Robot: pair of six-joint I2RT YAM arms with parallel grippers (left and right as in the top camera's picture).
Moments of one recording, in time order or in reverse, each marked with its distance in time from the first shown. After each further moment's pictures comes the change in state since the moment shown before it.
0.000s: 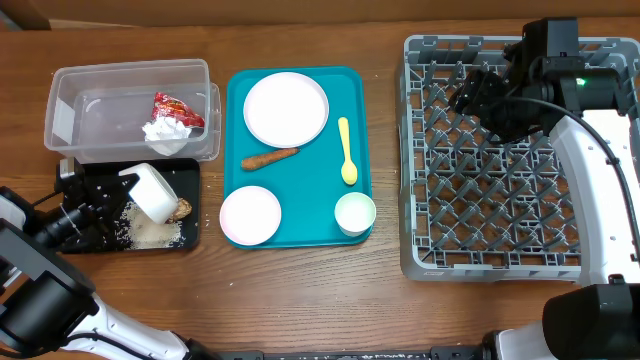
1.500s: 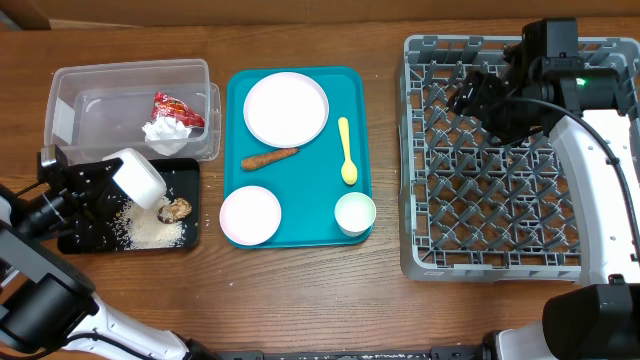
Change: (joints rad) left arm -0.009 0.000 0.122 -0.067 0.051 -0.082; right arm 0.000 0.000 0.000 -0.017 0.001 -0.005
